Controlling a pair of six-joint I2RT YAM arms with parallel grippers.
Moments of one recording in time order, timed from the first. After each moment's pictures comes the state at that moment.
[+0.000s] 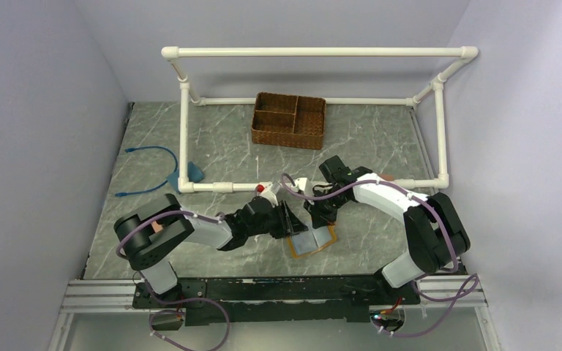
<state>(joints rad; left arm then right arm) -0.99 1.67 0.56 0.67 0.14 -1.17 0.51 1.52 0.89 -0.69 -0.58 -0.66</state>
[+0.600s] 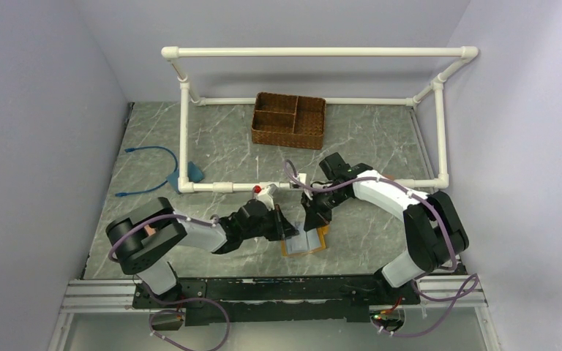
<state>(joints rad) -0.98 1.63 0.53 0.63 0.12 -1.06 0.50 1.52 0.92 -0.72 -0.80 -0.61</state>
